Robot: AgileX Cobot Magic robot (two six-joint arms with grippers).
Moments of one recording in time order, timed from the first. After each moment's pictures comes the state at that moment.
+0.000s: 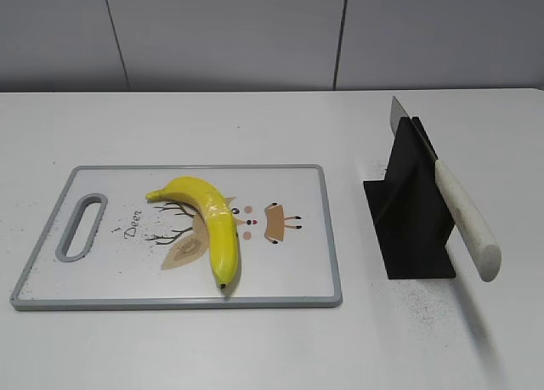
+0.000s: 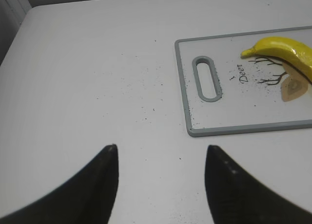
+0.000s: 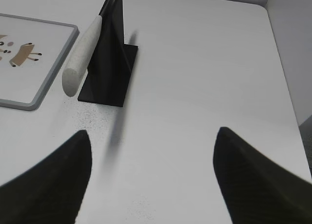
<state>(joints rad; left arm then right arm) -0.10 0.01 -0.48 -0.01 1.10 0.13 0.12 -0.01 -0.50 0.00 1.05 -0.06</state>
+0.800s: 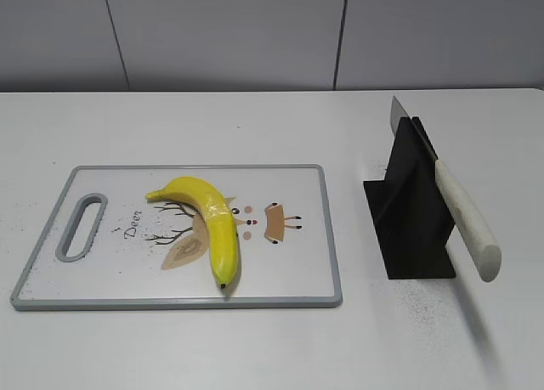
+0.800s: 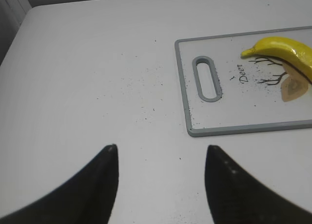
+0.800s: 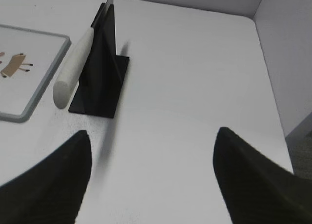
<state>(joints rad) -0.10 0.01 -0.48 -0.01 1.10 0.13 0.12 0.00 -0.52 -0.04 1.00 -0.06</state>
